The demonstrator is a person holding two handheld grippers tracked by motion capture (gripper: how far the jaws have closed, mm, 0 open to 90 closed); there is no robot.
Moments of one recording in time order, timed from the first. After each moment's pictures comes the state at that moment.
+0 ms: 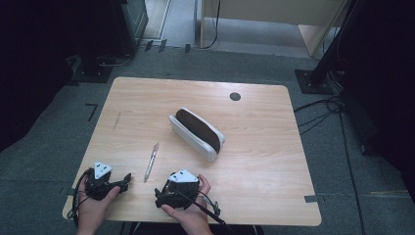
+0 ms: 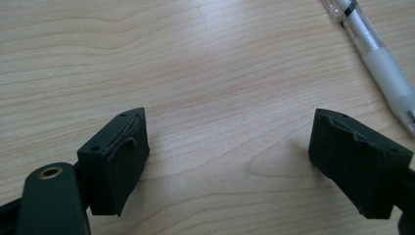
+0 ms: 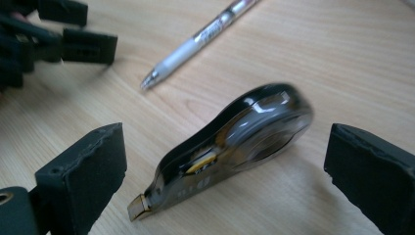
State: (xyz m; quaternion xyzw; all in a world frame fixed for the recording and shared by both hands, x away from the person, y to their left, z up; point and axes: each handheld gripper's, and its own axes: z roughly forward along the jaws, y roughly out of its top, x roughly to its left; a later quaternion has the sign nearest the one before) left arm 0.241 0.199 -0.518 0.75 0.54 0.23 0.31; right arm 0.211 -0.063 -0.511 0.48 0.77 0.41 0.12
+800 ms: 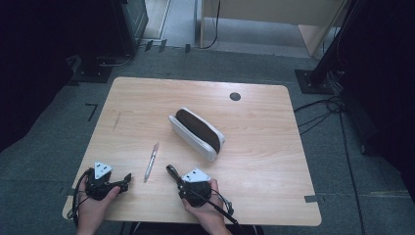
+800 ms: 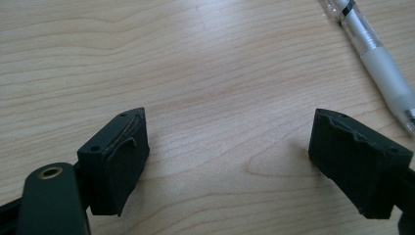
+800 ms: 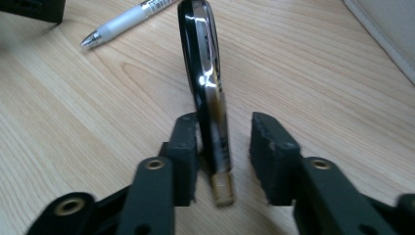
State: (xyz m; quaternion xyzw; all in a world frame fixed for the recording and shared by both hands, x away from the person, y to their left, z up) left arm 0.241 0.199 -0.518 0.75 0.54 0.23 0.31; right arm 0.217 -0.108 -0.516 0.45 0.80 0.38 0.15
